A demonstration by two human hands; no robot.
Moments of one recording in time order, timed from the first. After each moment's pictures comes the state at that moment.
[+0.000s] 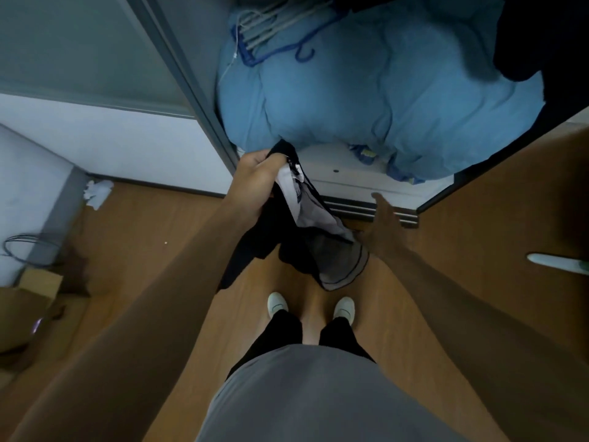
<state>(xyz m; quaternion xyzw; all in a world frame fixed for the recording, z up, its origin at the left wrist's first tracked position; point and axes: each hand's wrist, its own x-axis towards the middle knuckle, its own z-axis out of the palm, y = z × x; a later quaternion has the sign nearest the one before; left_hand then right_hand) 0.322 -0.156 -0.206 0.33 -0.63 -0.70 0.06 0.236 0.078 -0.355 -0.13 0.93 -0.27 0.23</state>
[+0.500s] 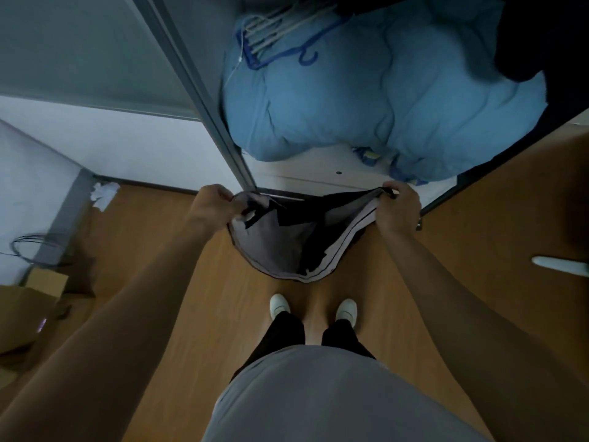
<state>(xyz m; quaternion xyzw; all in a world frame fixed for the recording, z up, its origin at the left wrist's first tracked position) 0.375 -0.236 -0.273 0.43 -0.81 -0.40 -0.07 0.225 0.056 -0.303 0.06 0.88 -0.47 0.09</state>
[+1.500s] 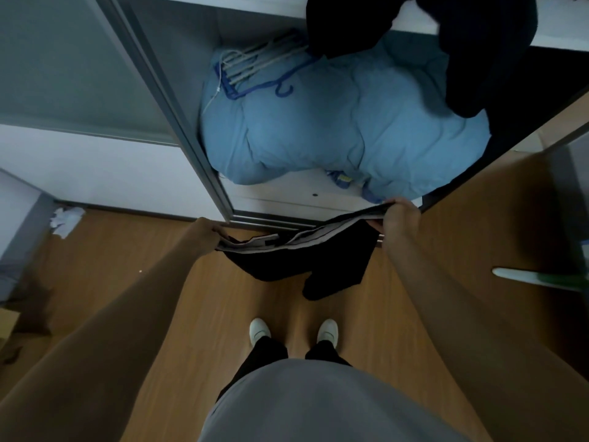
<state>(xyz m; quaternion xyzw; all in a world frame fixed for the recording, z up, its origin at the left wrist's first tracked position) 0.363 -0.238 -0.290 0.42 -0.77 -0.46 -0.14 0.199 0.066 -0.272 0.28 0.70 -0.65 0.09</state>
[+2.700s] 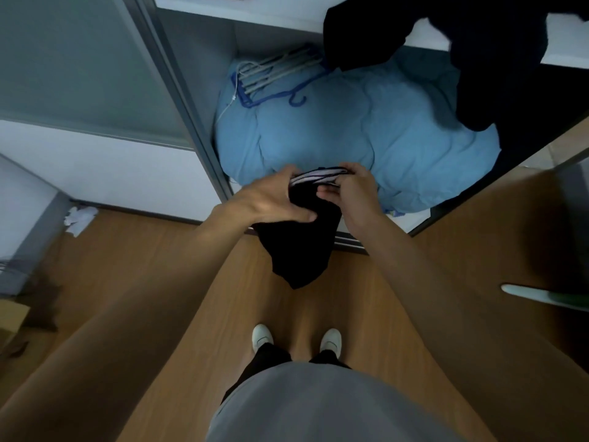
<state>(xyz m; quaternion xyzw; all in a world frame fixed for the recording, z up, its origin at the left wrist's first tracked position) 0.301 -0.172 -0.180 0.14 -0.92 -0.35 -0.15 0.230 -0.026 -0.185 0.07 0.66 -0.71 0.24</state>
